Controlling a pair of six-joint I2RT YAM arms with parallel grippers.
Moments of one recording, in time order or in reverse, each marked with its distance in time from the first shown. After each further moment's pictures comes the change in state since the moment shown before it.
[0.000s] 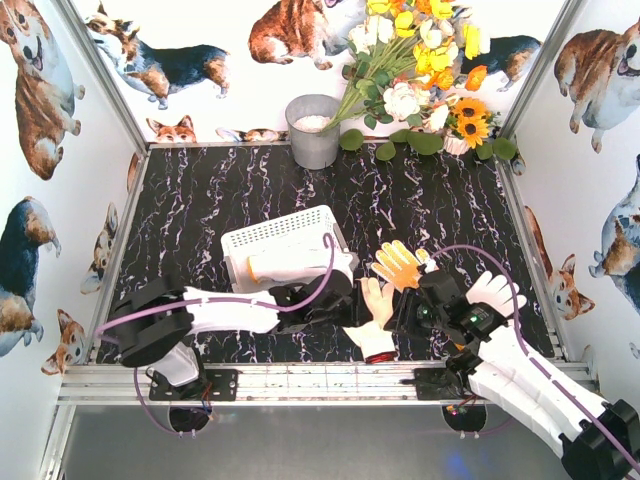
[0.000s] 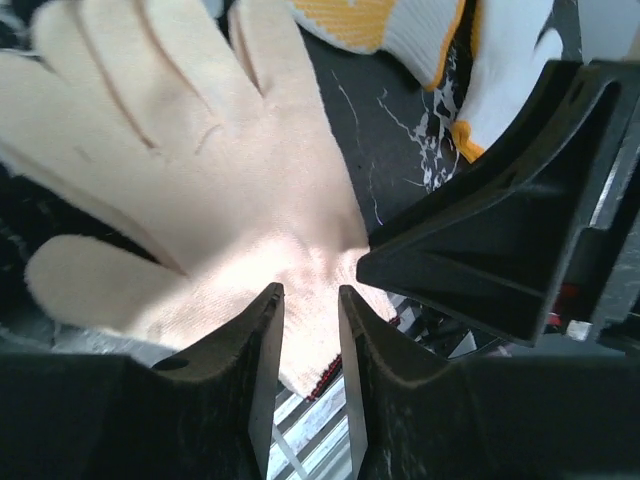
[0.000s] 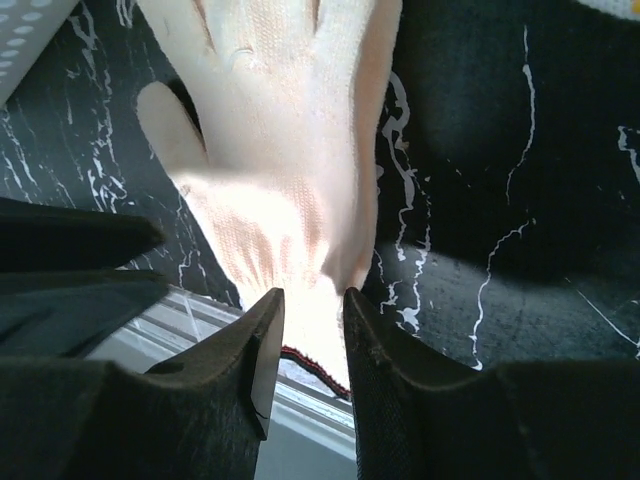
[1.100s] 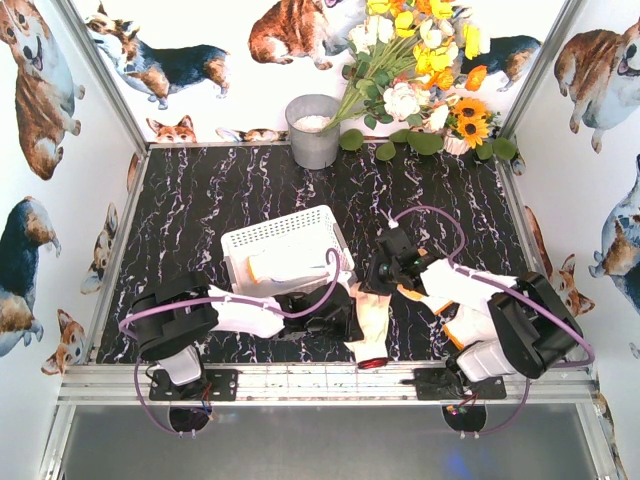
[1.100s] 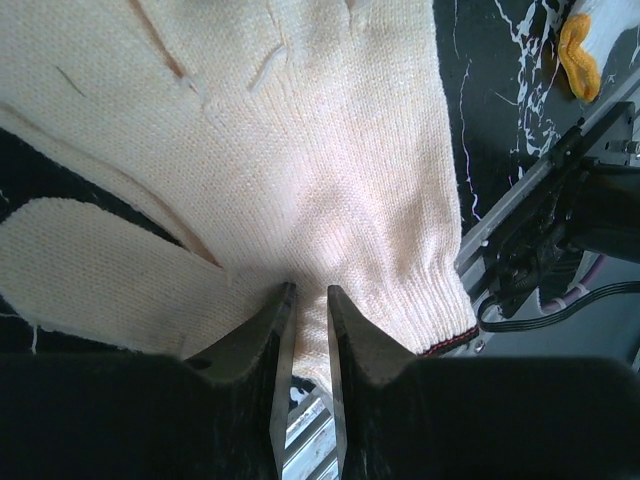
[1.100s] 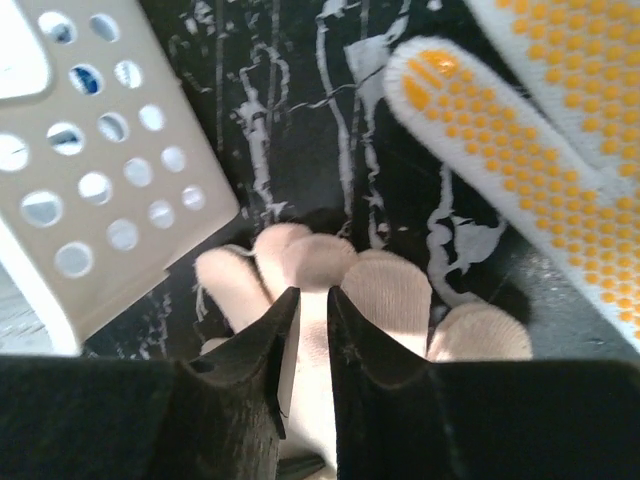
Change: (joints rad) left arm 0.000 0.129 -0.084 0.117 0.146 -0.006; right arm -0.006 0.753 0.291 0.422 0.078 -0.019
